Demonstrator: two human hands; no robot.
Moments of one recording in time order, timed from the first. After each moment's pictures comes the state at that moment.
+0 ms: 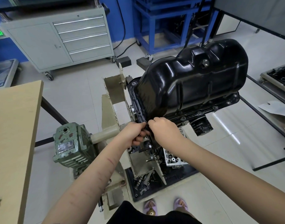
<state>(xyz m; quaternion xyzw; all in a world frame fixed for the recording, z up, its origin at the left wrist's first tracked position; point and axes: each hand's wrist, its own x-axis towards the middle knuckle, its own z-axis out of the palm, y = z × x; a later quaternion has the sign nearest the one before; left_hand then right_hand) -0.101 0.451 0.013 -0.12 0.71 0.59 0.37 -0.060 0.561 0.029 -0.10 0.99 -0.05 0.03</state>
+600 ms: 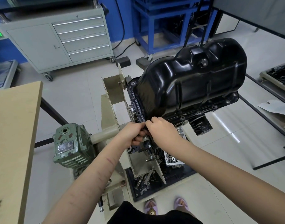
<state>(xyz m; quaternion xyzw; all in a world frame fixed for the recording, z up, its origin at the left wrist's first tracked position) -0.101 0.450 0.012 -0.12 0.70 0.60 0.37 -0.057 0.556 0.030 -0.10 0.99 -0.04 0.04</state>
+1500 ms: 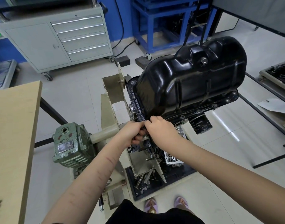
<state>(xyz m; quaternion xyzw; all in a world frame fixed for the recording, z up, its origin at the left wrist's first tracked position) -0.101 0.449 0.013 -0.12 0.69 0.60 0.37 -0.055 0.553 0.031 -0.11 0.99 -0.02 0.03</state>
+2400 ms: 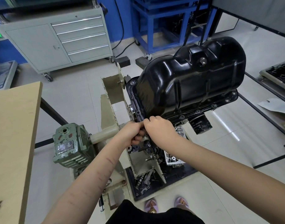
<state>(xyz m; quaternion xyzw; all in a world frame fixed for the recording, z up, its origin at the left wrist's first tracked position) -0.101 0.449 0.012 -0.11 0.70 0.61 0.37 -0.057 0.548 0.038 -0.08 0.99 0.05 -0.06</state>
